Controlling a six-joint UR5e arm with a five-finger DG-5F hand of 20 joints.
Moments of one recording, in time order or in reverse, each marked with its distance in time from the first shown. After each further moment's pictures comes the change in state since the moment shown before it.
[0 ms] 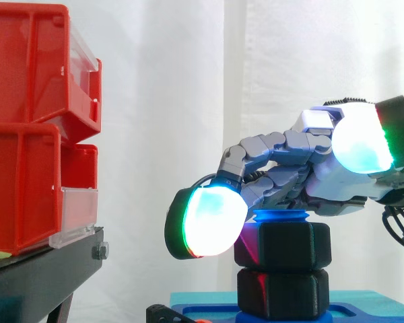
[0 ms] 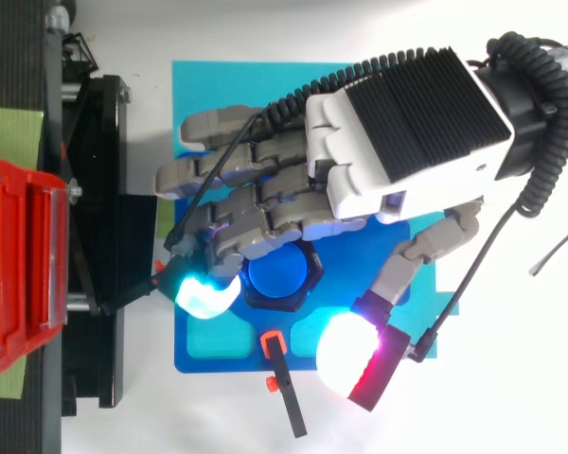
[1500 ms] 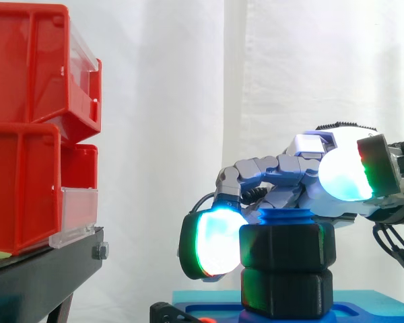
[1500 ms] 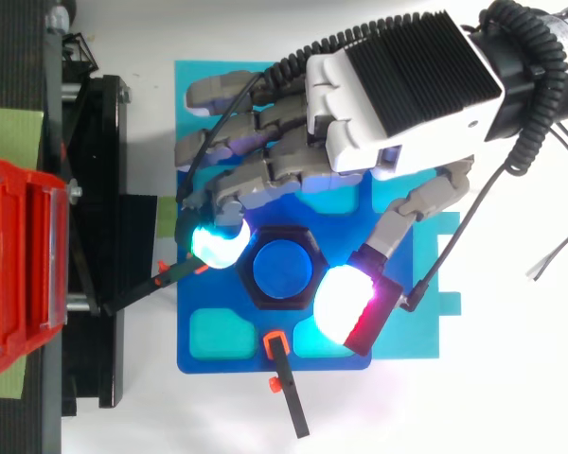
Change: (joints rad) arm -0.039 -0.028 0.000 0.046 -0.033 -0.008
